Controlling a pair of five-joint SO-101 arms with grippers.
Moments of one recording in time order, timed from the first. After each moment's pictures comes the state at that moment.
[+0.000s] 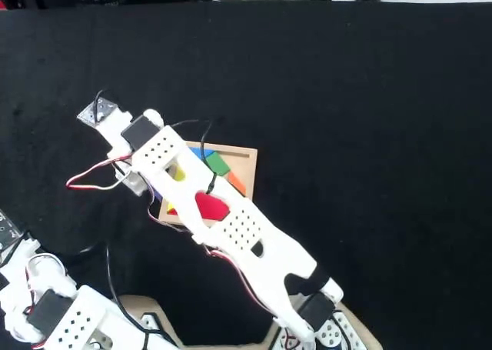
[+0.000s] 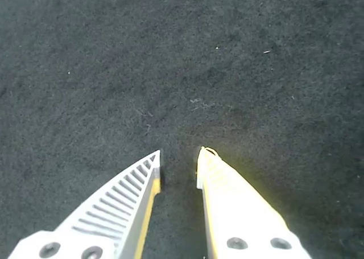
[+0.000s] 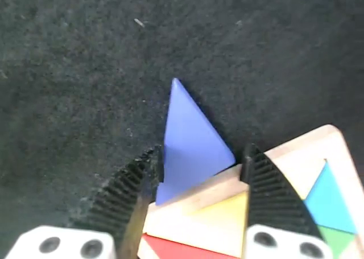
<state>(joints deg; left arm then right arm) -64.5 -104.1 94.8 71.3 -17.2 -47.8 69.7 -76.4 98.8 3.4</state>
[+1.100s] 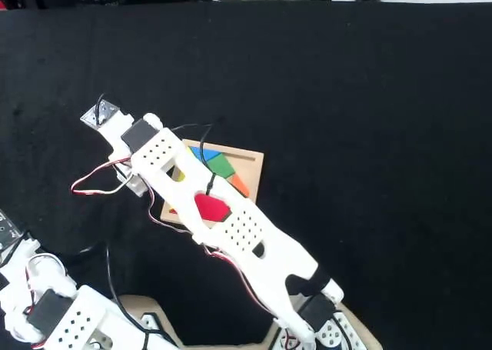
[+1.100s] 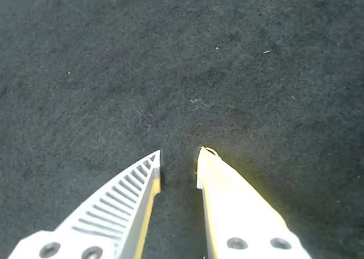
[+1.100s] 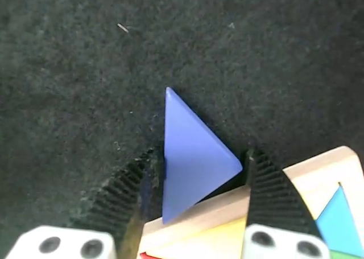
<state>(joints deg) -64.5 -104.1 94.8 71.3 -17.2 -48.1 68.4 -69.3 92.6 2.8</state>
